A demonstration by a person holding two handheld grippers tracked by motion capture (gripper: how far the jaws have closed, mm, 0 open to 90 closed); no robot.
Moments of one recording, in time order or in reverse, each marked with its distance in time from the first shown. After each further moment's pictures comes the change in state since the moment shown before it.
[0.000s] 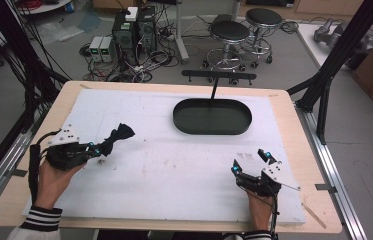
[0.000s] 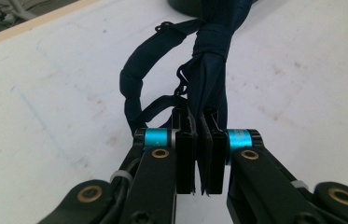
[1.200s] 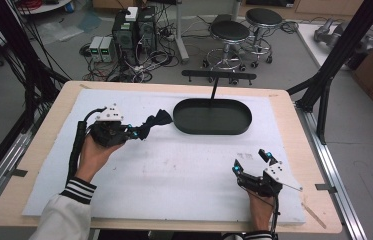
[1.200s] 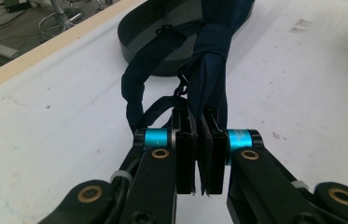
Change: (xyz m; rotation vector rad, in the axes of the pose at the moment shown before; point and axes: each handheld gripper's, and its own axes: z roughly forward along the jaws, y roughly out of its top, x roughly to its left) left arm -0.021 0.080 0.073 0.022 -0.108 0.086; right arm -0.003 0.000 -0.001 -0.024 0.004 0.012
